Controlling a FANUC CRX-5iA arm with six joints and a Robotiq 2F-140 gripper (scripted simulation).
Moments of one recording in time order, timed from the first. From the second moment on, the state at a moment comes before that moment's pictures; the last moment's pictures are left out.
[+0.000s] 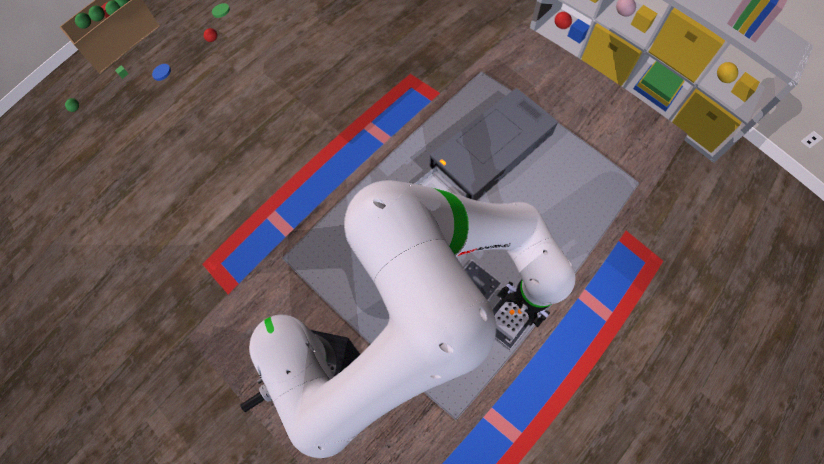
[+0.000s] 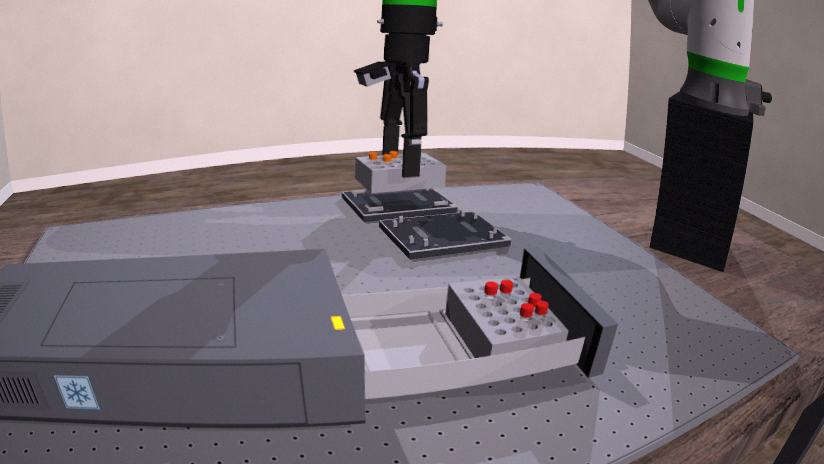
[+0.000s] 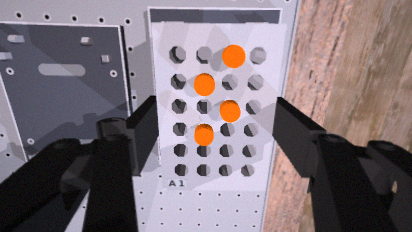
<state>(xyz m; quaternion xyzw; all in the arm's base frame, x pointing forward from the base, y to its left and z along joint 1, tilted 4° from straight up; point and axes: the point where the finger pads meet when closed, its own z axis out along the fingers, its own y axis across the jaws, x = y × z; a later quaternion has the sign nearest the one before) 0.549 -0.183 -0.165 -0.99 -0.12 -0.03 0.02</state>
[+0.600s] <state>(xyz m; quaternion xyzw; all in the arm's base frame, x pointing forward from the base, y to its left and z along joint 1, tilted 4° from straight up) 0.549 -0.183 -0.163 -0.99 -0.12 -0.03 0.02</state>
